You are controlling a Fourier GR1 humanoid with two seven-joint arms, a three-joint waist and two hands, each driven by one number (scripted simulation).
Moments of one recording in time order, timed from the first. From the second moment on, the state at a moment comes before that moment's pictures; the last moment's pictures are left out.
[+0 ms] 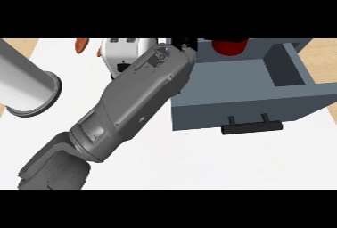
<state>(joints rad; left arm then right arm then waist) -1.40 0.00 -0.46 -0.55 0.79 0.70 -0.06 0.35 -0.03 -0.65 -2.30 -0.53 0.43 0.31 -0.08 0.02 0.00</state>
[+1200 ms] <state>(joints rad) -1.40 0.00 -0.61 -0.46 0.97 0.79 -0.18 0.31 -0.07 -0.68 -2.32 -0.51 0.44 0.30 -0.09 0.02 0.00</state>
